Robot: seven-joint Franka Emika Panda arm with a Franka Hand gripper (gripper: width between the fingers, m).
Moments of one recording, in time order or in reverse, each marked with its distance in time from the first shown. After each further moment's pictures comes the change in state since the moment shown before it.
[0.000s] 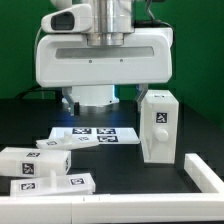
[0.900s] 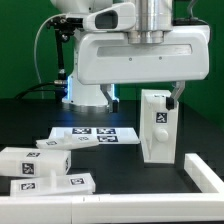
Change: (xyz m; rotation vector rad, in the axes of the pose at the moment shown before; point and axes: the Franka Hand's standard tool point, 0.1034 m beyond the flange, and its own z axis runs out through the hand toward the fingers) arm 0.001 -0.059 -0.001 0.008 0.002 -0.012
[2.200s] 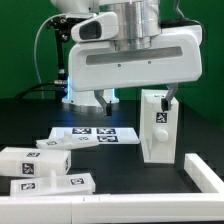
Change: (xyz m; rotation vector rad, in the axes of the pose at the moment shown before) arm -0.017 0.009 0.007 0.172 -0.117 0.224
